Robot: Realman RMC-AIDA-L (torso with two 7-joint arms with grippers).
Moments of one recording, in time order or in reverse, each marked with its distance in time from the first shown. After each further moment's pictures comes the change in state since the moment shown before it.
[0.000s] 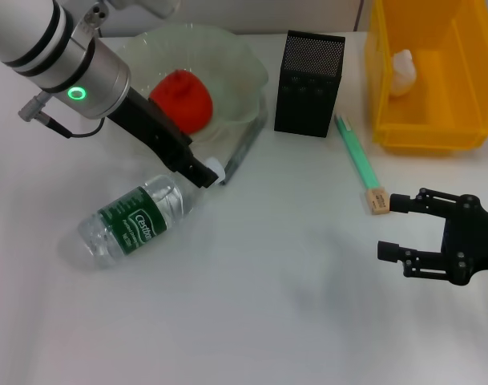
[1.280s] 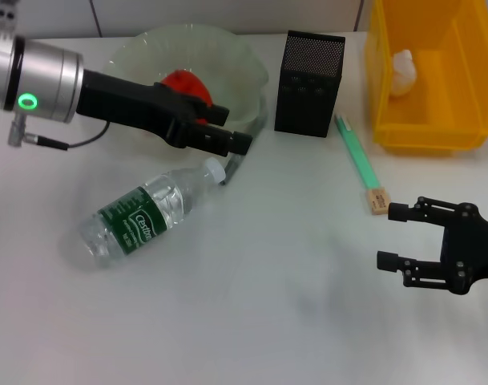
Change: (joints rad) left arm -0.015 0.005 -0.638 -0.254 -0.123 0.178 0.417; right arm -0.009 -0.002 -0.022 0.006 0.002 0.001 -0.013
